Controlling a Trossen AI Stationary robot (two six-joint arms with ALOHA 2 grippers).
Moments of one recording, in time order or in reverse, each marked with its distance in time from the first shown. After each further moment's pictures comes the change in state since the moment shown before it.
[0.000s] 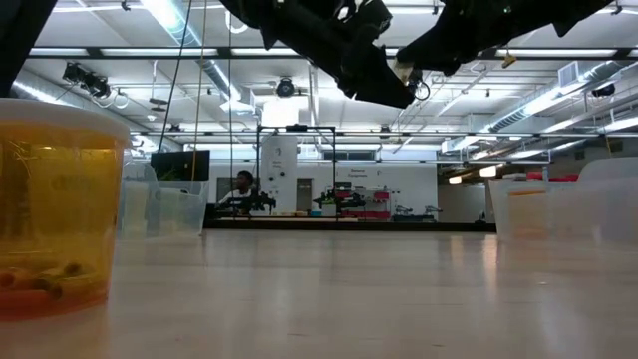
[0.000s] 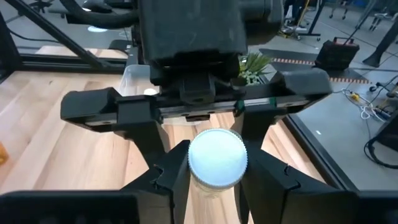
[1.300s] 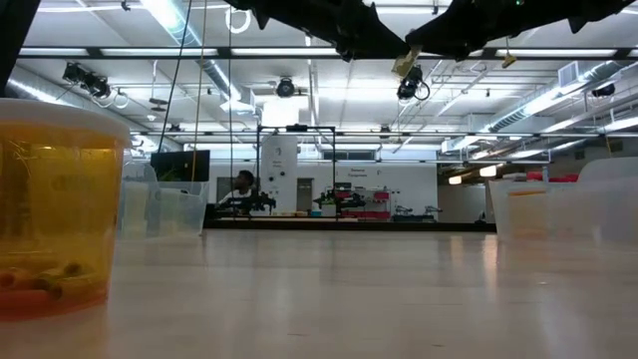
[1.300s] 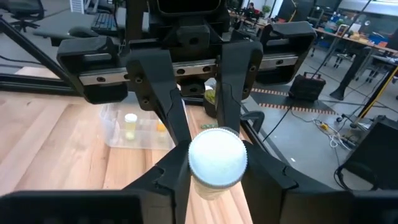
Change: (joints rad) left arm 0.025 -0.101 0.000 0.097 0.052 0.047; right arm 0.000 -0.106 -0.051 0.081 0.072 -0.082
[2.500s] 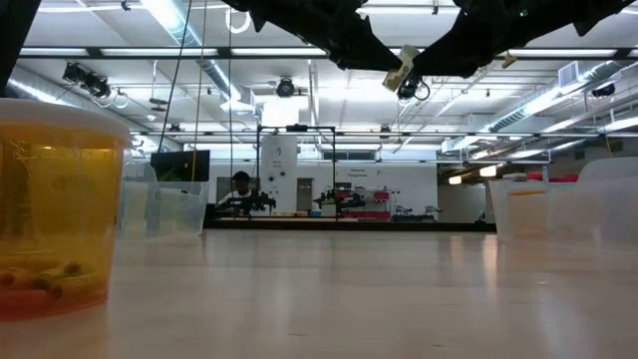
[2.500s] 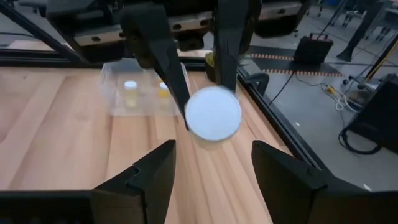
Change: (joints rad) left arm 0.020 -0.001 0.001 -0.092 0.002 0.026; right arm -0.002 0.000 0.000 -0.141 0.013 0.087
